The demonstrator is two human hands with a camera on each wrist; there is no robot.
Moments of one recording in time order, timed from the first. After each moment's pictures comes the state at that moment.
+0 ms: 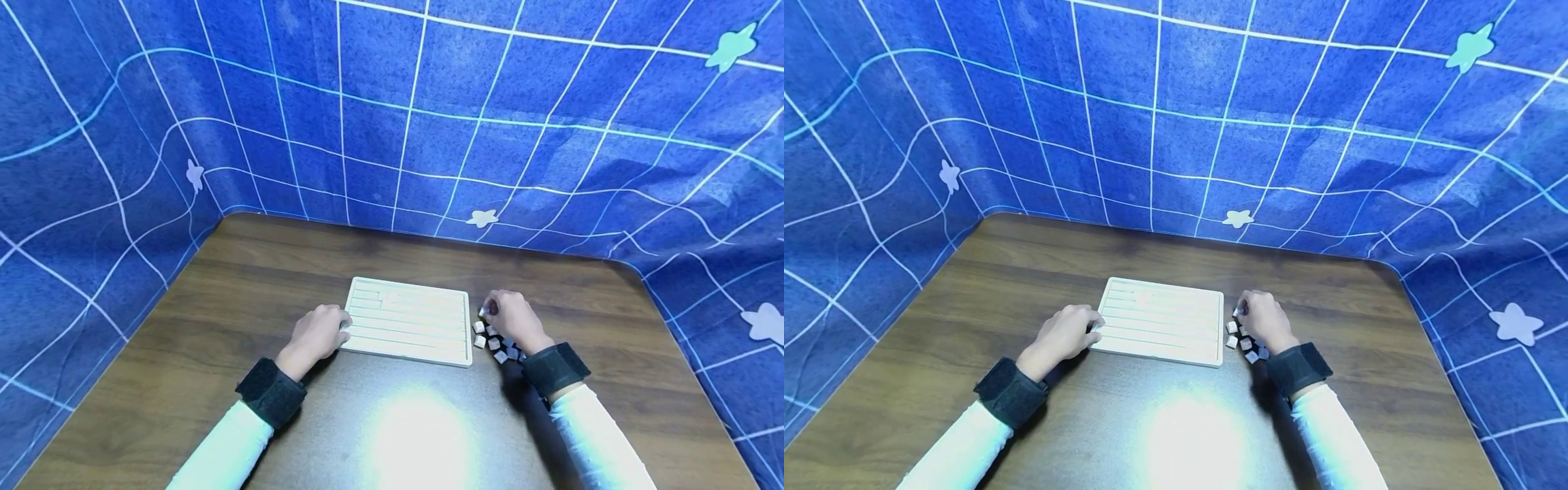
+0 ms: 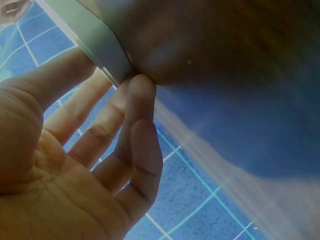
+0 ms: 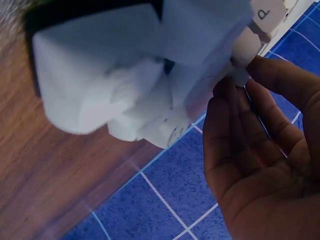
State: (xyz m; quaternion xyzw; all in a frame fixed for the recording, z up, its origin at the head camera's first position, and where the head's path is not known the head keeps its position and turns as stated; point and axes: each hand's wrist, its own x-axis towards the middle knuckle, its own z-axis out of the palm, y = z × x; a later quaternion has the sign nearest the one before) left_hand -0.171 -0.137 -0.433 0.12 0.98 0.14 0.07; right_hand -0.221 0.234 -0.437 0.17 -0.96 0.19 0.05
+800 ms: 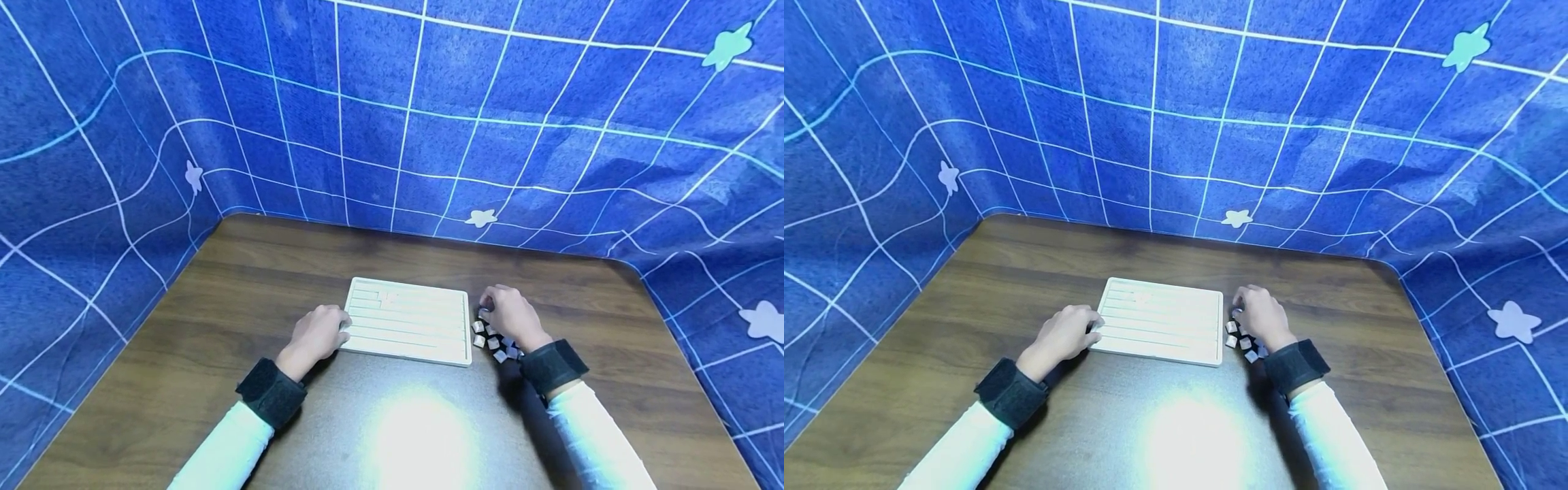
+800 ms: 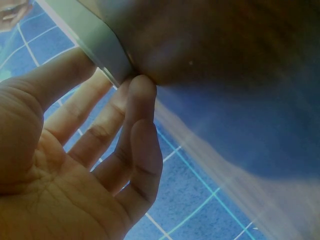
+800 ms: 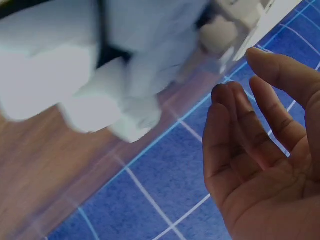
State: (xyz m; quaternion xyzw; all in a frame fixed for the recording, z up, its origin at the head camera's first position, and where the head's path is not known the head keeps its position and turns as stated) left_hand -0.171 -0.137 -0.432 0.11 0.98 0.15 0.06; right_hand -0.218 0.225 -0.427 0.15 -0.97 0.18 0.04
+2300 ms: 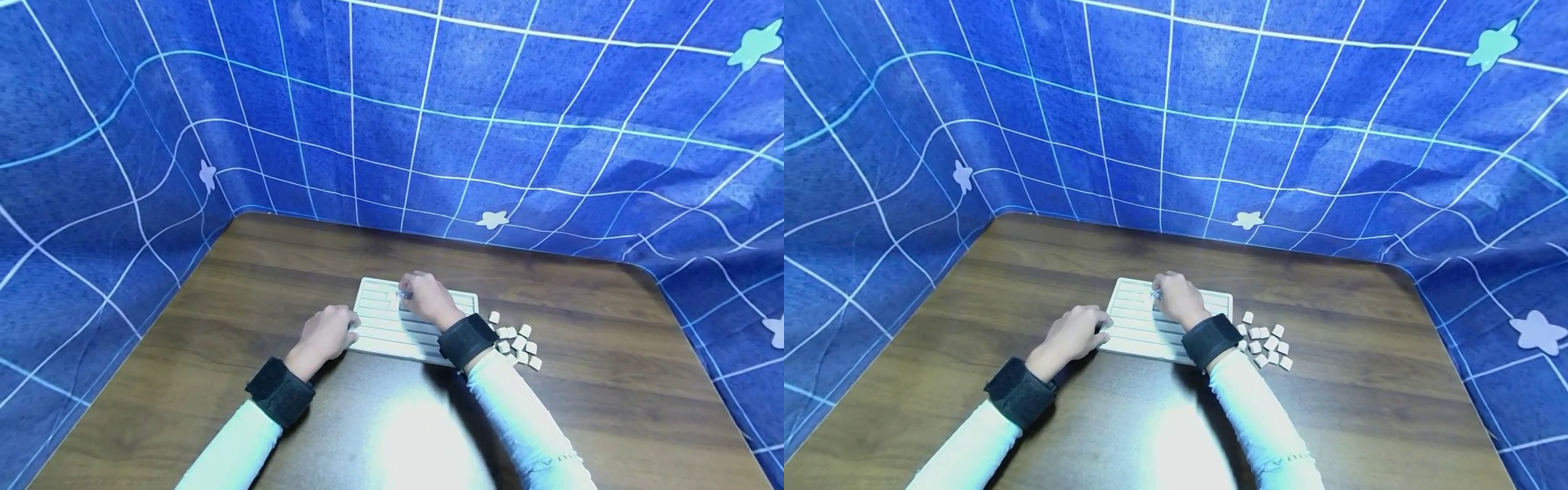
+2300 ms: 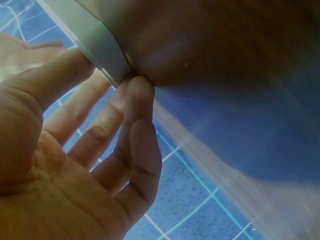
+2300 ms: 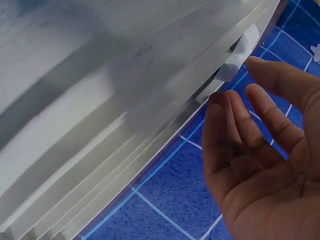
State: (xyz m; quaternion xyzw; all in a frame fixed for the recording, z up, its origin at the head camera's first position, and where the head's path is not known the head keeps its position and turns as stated) left_hand -0.170 -0.137 -0.434 0.11 0.98 0.15 0.06; right_hand -0.247 0.076 -0.423 0.23 -0.95 0.23 -0.02
